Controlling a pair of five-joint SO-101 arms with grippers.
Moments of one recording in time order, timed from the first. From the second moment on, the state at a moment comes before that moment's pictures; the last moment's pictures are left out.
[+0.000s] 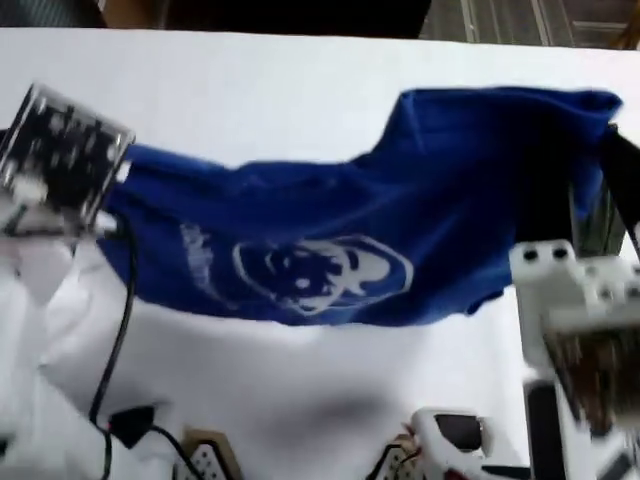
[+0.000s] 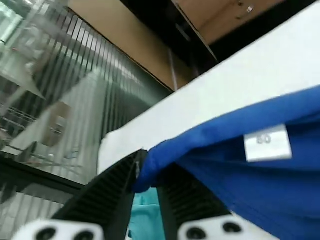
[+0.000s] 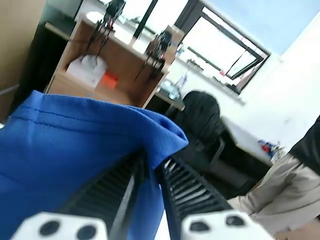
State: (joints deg) left arm -20.9 -35.7 -34.2 101.3 -41.2; right arm -2.3 -32.6 -59.6 97.9 32.7
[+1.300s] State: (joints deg) left arm -24.1 -55.6 1.7 87.6 -41.4; right arm -2.0 -47.1 -50.4 93.1 41.6
